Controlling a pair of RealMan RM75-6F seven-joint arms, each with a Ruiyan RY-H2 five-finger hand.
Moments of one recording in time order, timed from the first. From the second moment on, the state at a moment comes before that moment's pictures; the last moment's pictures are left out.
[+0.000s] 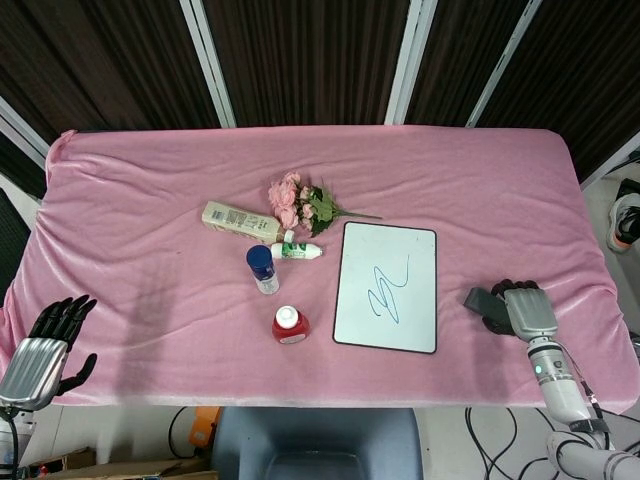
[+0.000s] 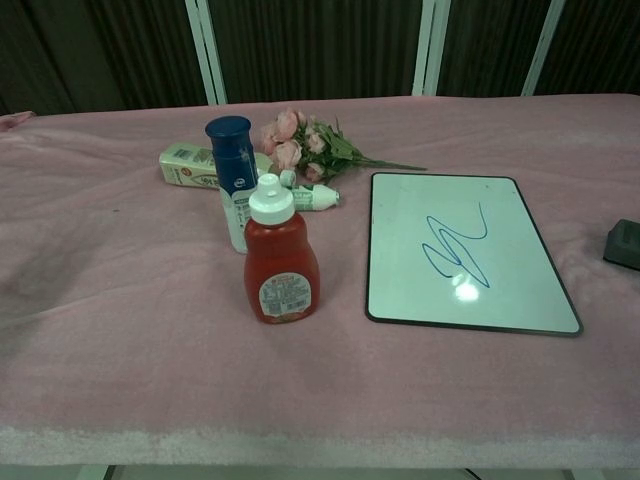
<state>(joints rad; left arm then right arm) -0.14 -1.10 0.02 -1.58 1.59 1.43 -0.02 0.37 -1.46 0.10 -1.12 -1.25 0.99 -0.16</state>
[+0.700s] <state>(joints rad) -0.14 -1.10 0.02 -1.58 1.59 1.44 -0.03 0.38 -1.50 0.13 -1.09 -1.24 1.08 -0.21</state>
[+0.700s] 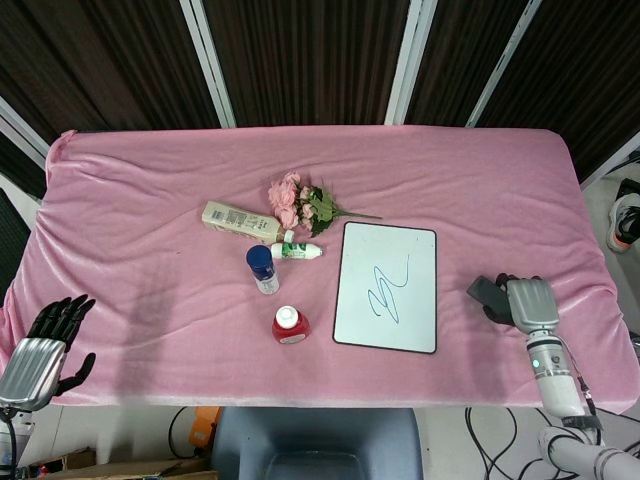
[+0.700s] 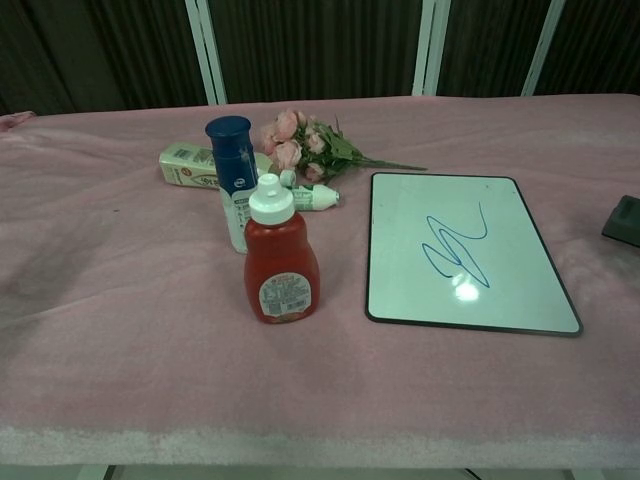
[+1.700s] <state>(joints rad) -0.15 -1.10 0.01 -1.58 1.57 1.43 -0.03 0.62 -1.68 0.18 -1.18 -1.27 0.95 -0.23</state>
